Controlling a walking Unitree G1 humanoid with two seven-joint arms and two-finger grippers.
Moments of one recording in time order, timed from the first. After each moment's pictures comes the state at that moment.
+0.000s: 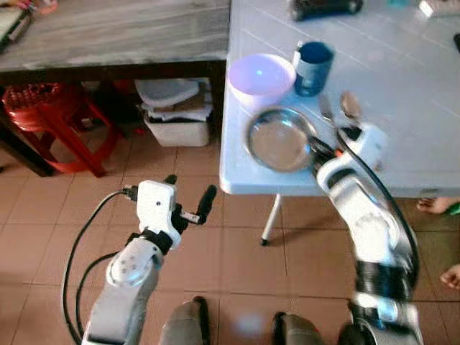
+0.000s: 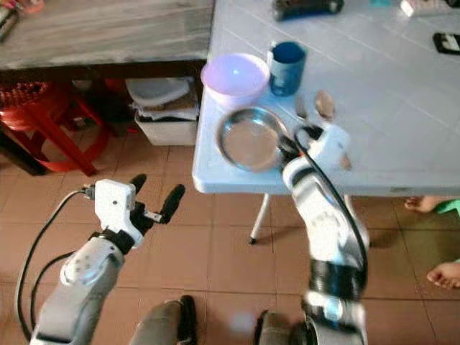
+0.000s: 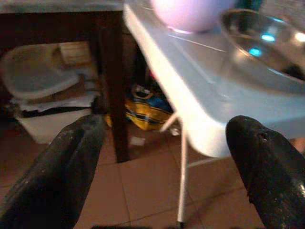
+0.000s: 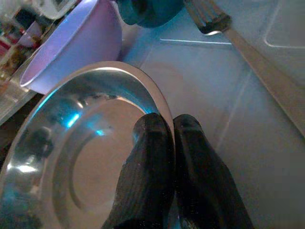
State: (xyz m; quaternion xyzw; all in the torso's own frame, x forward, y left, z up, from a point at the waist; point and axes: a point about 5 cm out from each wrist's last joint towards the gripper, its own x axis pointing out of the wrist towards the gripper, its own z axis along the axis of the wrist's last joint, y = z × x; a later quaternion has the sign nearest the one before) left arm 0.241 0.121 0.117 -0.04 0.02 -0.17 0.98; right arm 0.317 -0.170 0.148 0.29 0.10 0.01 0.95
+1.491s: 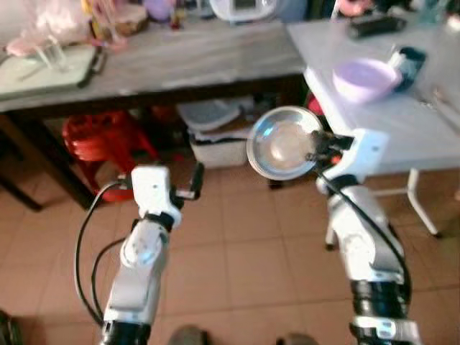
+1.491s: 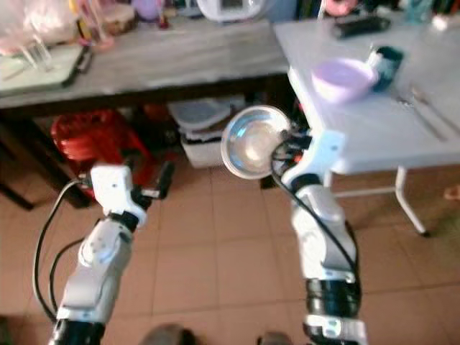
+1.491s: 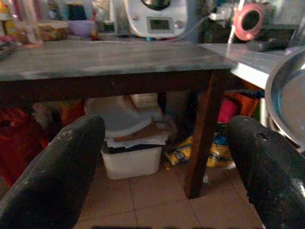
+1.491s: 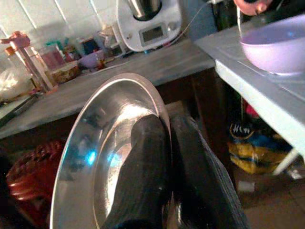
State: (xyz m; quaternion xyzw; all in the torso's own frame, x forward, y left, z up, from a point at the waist) left arm 0.276 0.124 0.120 -0.05 -0.04 -0.09 0.99; right arm 0.313 -0.159 0.157 0.14 -0.04 0.05 0.99
